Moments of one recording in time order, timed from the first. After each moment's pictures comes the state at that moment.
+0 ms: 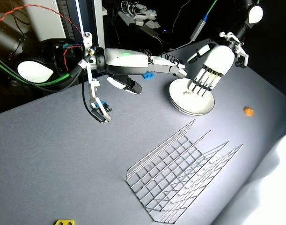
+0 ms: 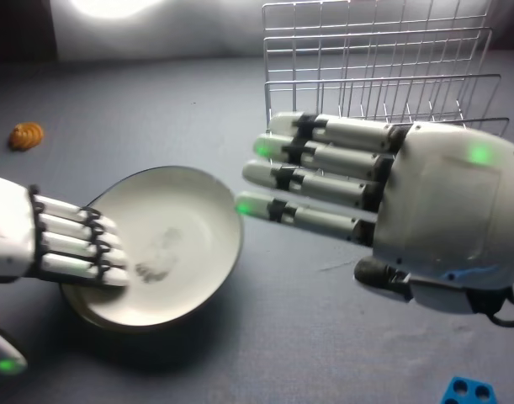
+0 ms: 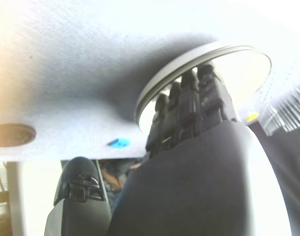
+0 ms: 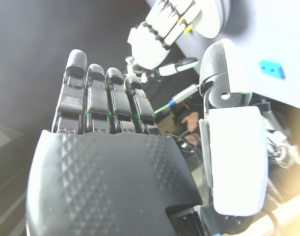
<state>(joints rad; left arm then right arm) 0.70 -0.95 1.51 1.53 -0.99 -0.08 -0.64 -0.95 0.79 -0.25 0.81 -1.52</state>
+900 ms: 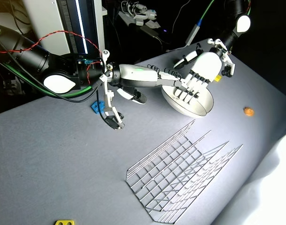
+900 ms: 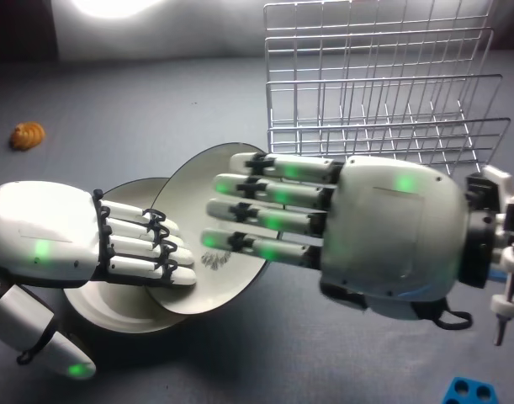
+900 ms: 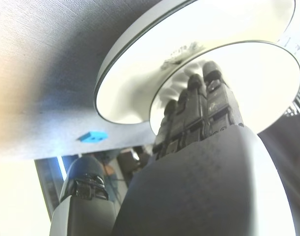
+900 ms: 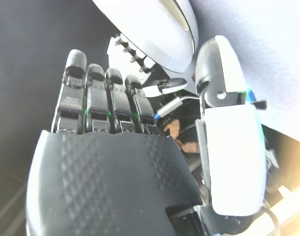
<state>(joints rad) 0.68 -1.02 1.47 1.48 -0.95 -0.08 -0.62 -1.12 0.90 -0.26 0.75 -1.57</state>
